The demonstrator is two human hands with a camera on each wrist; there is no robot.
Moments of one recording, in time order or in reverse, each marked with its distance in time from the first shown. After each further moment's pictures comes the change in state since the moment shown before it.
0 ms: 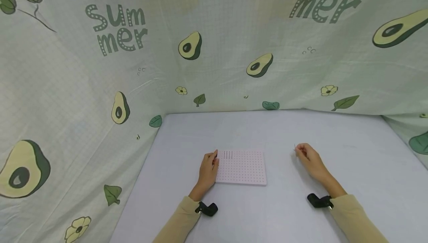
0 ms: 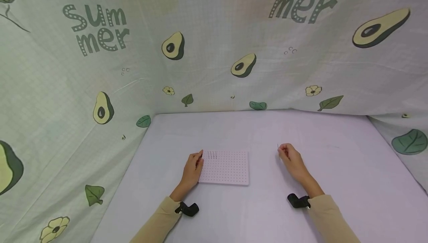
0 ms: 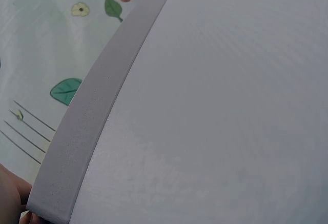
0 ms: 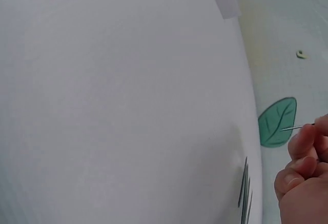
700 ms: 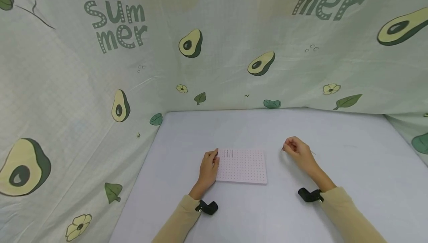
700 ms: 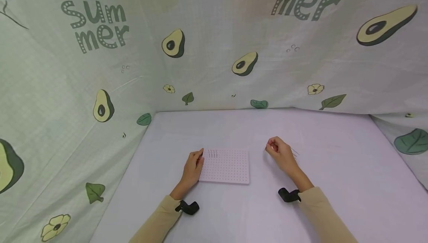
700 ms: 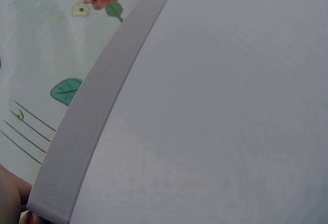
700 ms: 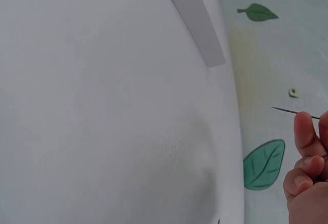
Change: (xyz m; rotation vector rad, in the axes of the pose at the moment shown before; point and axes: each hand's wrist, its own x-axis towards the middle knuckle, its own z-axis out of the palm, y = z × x) left_hand 0.002 -0.002 0.000 -0.005 -0.019 -0.022; right_hand 0.022 -0.025 0.025 0.129 0.028 -0.098
